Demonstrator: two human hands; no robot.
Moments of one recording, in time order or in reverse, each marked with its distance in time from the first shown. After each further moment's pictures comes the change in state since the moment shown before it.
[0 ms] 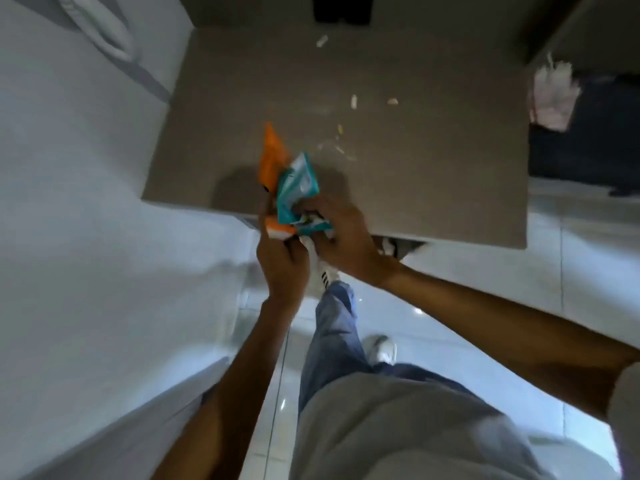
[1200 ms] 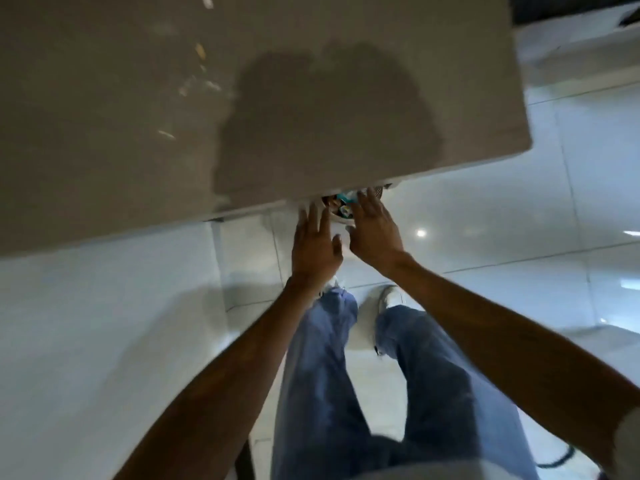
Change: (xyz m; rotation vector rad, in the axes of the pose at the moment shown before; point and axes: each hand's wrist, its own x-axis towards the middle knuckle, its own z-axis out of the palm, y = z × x) left_hand -0.077 -0.138 0.171 0.785 -1.023 0.237; right_hand -0.154 0.244 -0.003 -0.632 -0.174 0.737
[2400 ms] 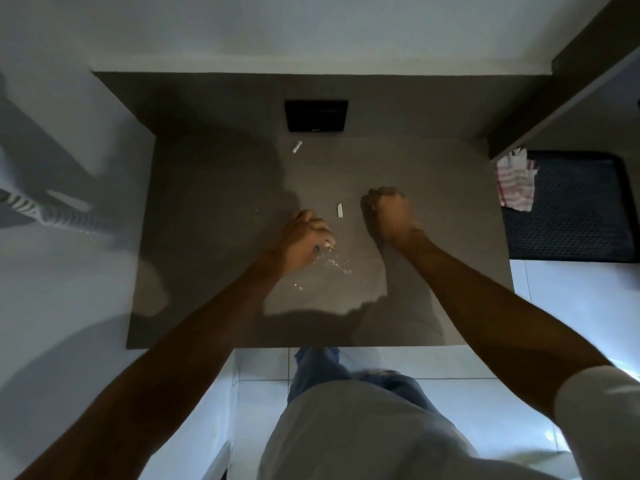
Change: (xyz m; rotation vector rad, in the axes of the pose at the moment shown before) left_hand 0.143 -0.111 -0.338 0.044 0.181 0.539; right_hand 0.223 -0.205 -0.266 -0.238 0.180 -0.241
